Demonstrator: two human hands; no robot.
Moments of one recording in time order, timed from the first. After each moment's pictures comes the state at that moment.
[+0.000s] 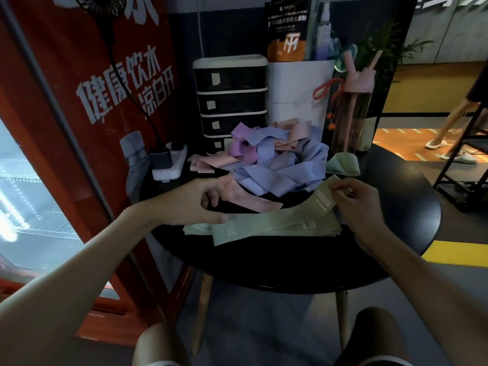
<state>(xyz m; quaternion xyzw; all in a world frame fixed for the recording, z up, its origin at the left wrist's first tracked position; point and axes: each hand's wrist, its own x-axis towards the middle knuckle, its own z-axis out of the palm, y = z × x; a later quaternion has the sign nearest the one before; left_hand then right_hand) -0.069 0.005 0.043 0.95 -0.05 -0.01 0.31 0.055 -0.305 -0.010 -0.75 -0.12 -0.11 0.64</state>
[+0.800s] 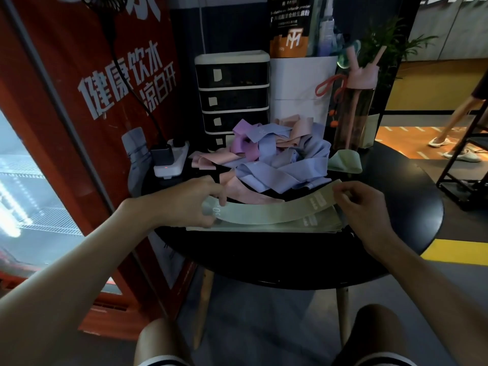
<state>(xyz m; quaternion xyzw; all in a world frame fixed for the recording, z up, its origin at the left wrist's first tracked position) -0.070 0.012 0.039 0.99 -0.08 0.01 0.13 0.044 -0.317 -0.017 -0.77 -0.17 -0.13 0.61</state>
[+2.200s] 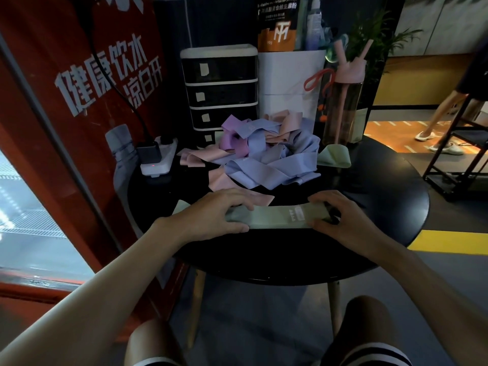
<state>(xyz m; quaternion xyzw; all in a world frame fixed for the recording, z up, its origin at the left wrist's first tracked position) -0.042 -0.036 -0.010 0.95 -0.15 0.06 0.25 0.046 -0.339 -0.037 -0.85 -0.34 -0.03 0.41</state>
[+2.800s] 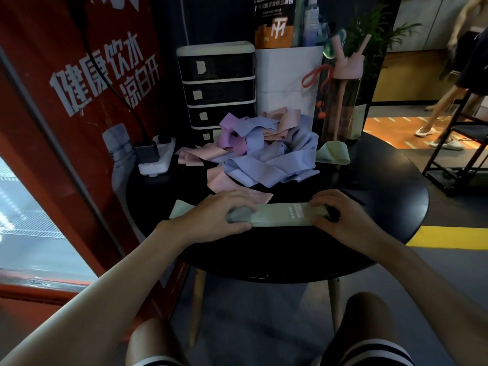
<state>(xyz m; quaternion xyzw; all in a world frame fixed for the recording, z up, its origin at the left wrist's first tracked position) -0.039 -0.041 -0.019 0.96 -0.15 0.06 0.24 0.045 -0.339 -0.038 -0.88 -0.32 -0.06 0.36</state>
